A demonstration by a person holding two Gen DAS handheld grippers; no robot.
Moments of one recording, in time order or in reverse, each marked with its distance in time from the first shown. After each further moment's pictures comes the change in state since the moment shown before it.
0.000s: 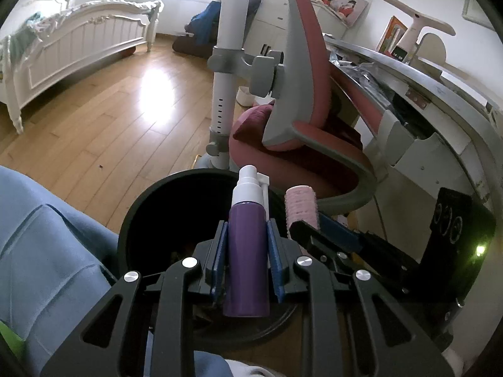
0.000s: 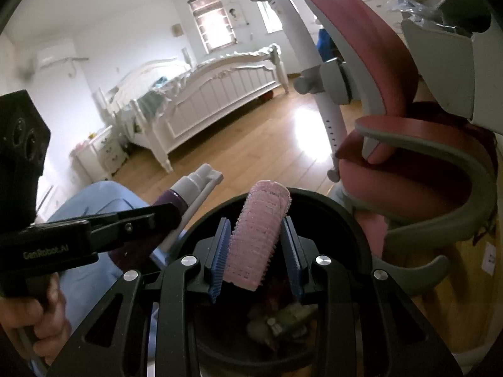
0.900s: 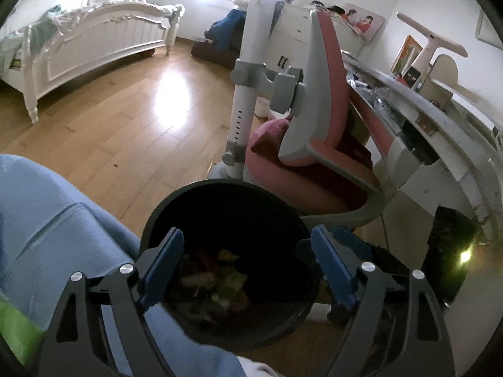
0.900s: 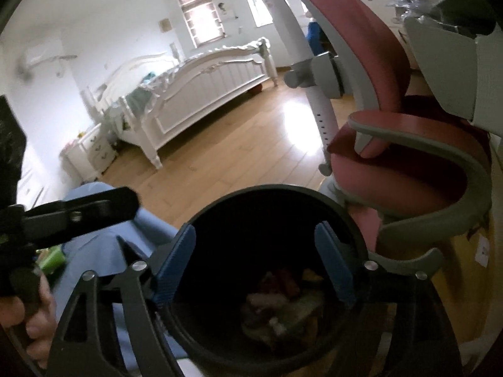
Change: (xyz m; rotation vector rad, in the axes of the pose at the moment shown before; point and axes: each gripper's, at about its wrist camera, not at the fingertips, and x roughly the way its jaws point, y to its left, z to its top) left arm -0.028 0.014 0.001 -0.078 -0.048 0.045; right arm 0.005 0.005 0.005 0.041 0.038 -0.039
